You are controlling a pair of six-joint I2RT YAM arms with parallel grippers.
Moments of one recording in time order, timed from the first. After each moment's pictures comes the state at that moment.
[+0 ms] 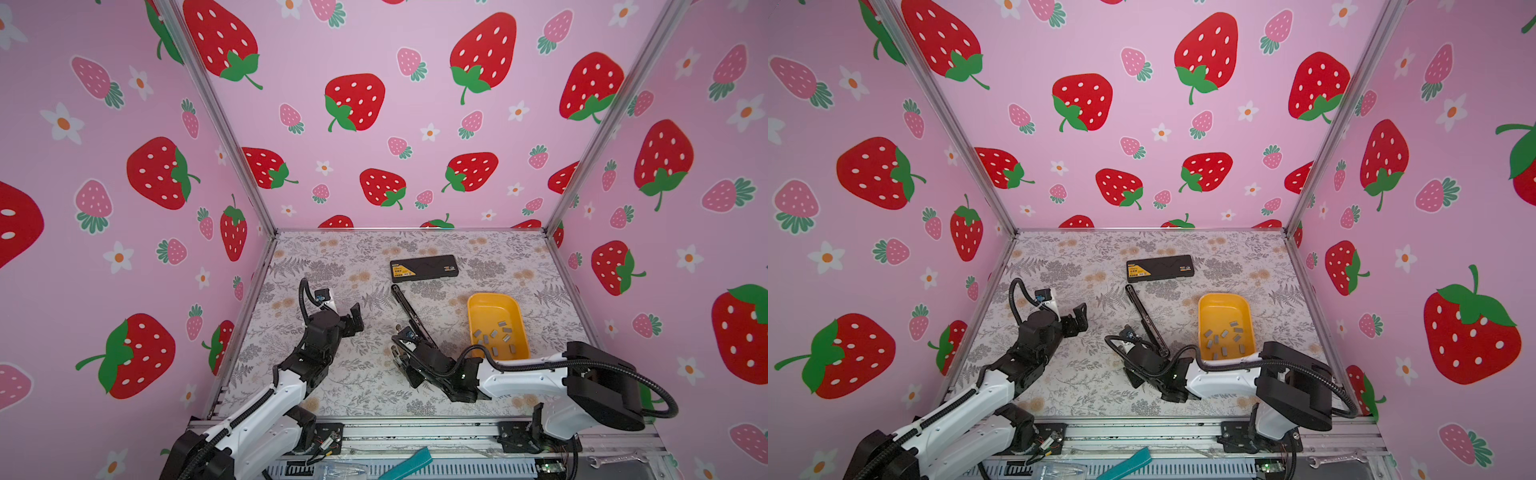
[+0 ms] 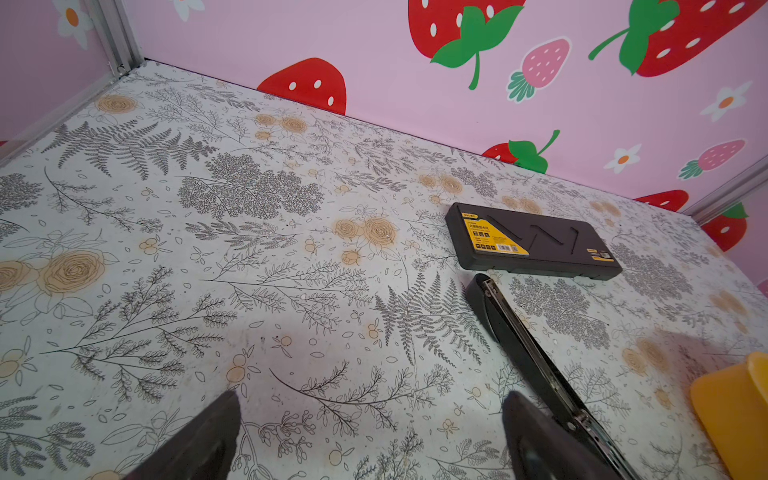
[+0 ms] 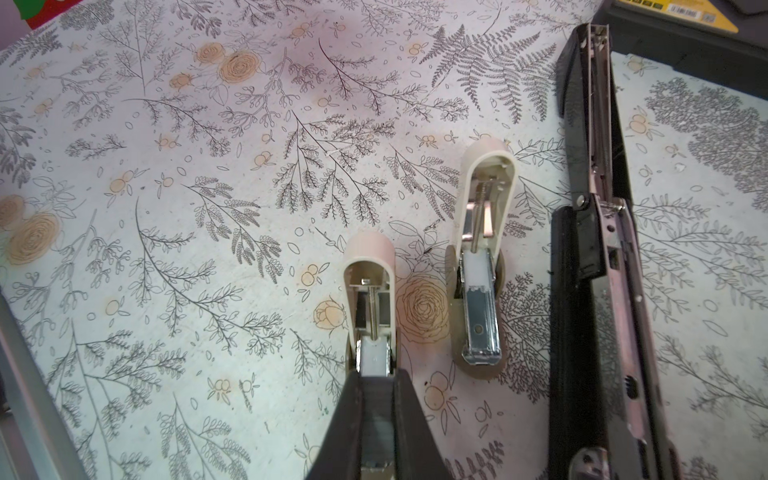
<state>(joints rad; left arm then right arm) -0.42 0.92 0.36 0.13 -0.30 -0.41 1.34 1.55 0.69 0.12 0.33 0.38</state>
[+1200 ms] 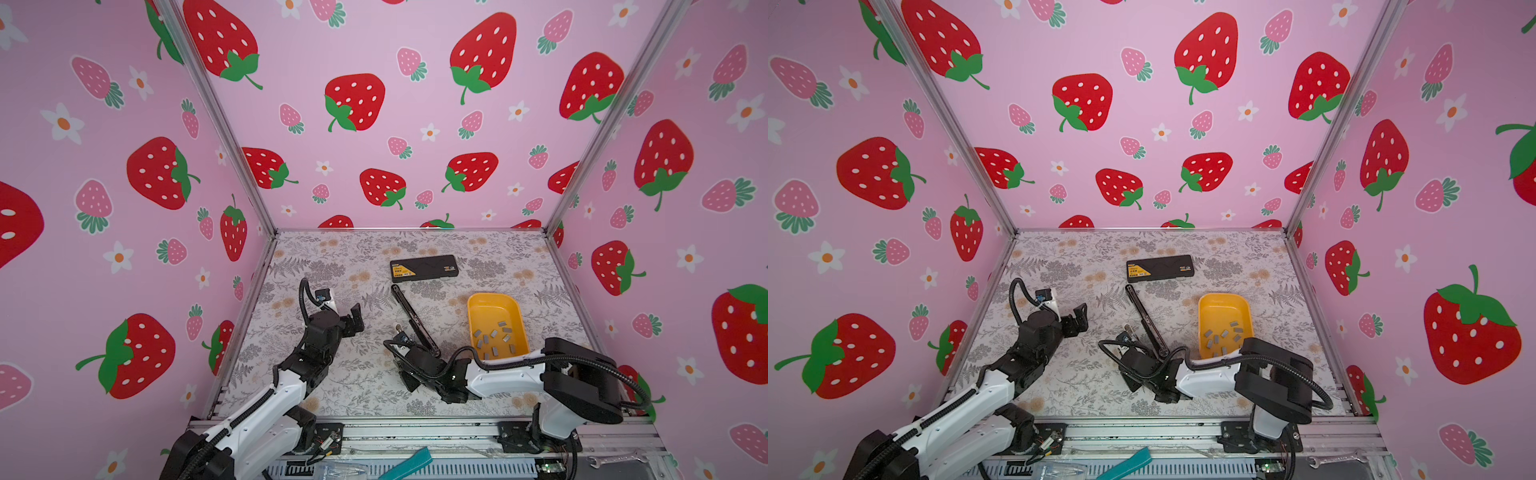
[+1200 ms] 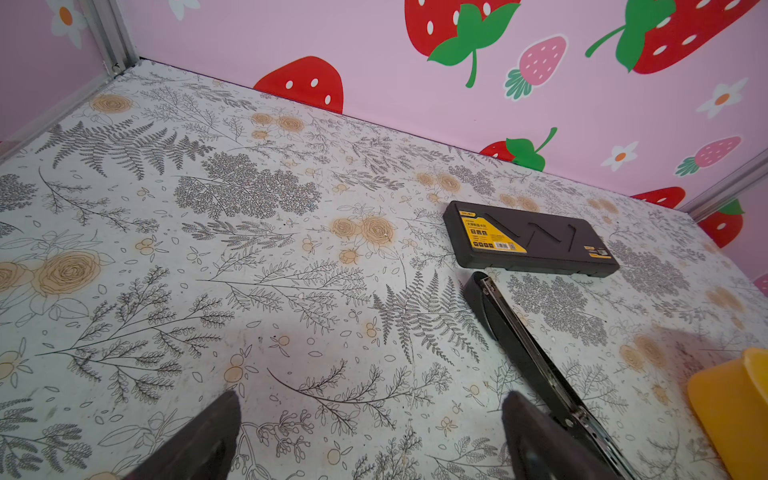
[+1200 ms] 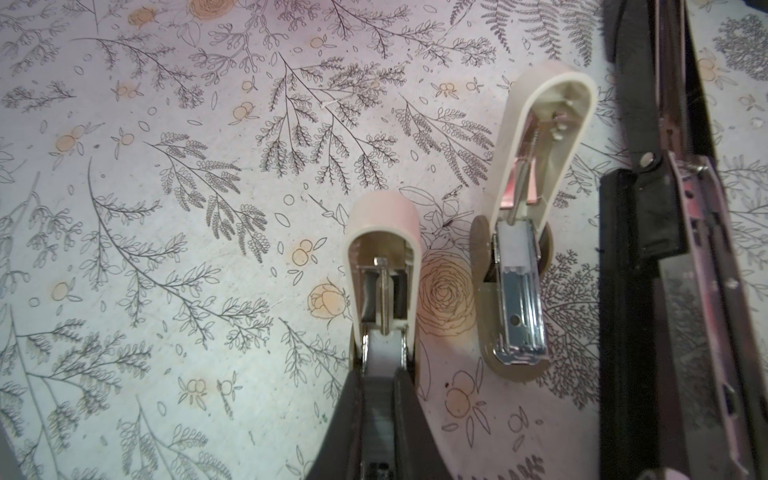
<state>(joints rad) -0.42 0.92 0.36 0.13 -0.29 -0.41 1.35 1.65 0.72 0.13 0.32 0.41</state>
